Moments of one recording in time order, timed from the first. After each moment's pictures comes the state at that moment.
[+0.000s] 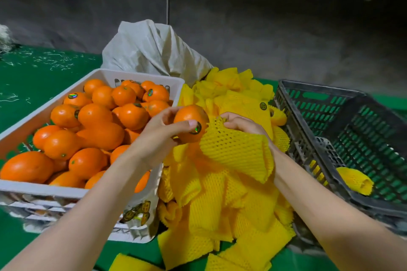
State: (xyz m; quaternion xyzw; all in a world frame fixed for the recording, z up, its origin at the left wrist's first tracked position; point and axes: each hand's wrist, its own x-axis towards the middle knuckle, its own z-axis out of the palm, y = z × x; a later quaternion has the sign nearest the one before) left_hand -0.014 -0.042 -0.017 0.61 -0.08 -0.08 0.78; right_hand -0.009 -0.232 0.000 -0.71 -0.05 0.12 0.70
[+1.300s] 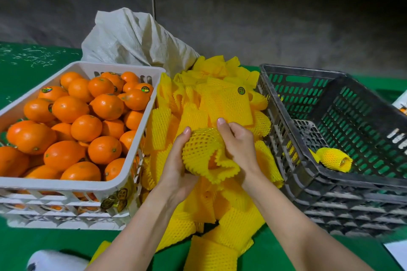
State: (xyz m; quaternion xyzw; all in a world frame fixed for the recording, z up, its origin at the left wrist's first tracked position) left_hand -0.058 -0.134 -0.074 0.35 0.03 -0.18 0.92; right_hand -0.046 -0.250 -0.048 -0.76 0.02 -0.16 0.63
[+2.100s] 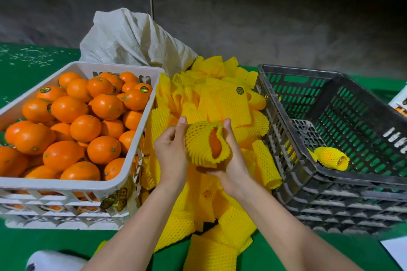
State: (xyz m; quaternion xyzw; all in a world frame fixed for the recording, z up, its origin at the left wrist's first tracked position) left_hand -0.045 -0.138 -0.067 0.58 0.05 0.20 0.79; right_hand -0.063 -0.237 -0.059 -0.59 0.10 0.09 0.79
